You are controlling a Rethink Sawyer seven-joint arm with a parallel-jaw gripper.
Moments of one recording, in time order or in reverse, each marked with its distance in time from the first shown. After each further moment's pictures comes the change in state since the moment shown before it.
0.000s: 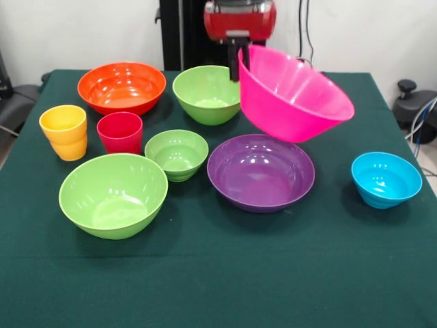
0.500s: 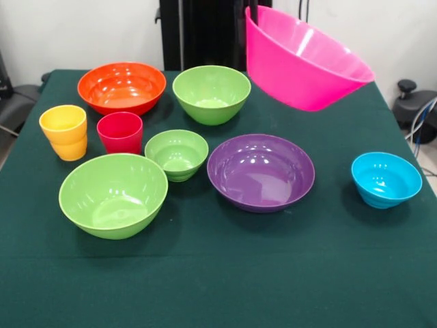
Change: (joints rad) arm -0.021 -0.180 0.067 0.024 0.094 0.121 0.000
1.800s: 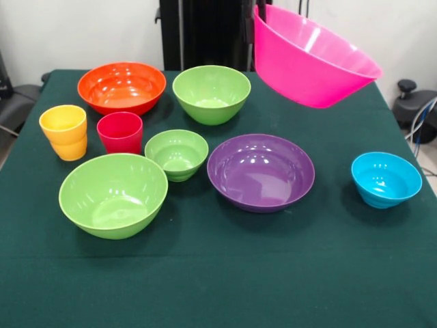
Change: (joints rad) arm -0.002 0.008 0.020 0.011 0.000 0.000 0.000
